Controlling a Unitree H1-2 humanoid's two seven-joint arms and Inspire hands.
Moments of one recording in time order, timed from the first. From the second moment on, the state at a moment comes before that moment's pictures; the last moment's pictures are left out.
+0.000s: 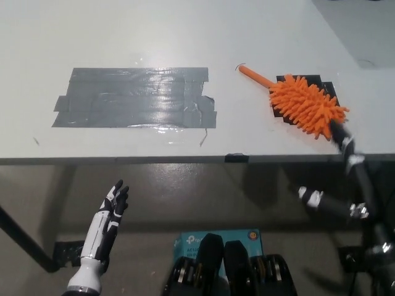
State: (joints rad) left_arm -0.11 0.09 0.00 0.29 0.08 -0.28 -0.03; right_arm -0.23 -0.15 -0.01 -0.13 -0.19 -0.11 0.05
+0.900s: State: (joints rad) left_arm -0.12 0.09 0.00 0.29 0.08 -0.29 -0.03; right_arm -0.86 -0.30 0.17 0.59 -0.42 0.28 0.12
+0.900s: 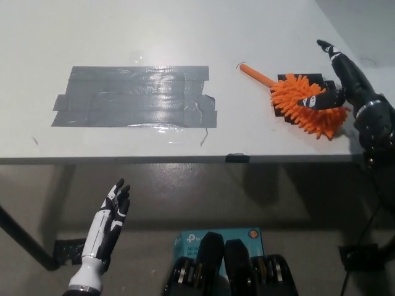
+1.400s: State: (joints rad) left_arm -0.13 0.09 0.00 0.29 0.09 -0.29 -0.03; right_arm -0.99 -0.27 0.24 0.95 -0.42 0.26 0.14
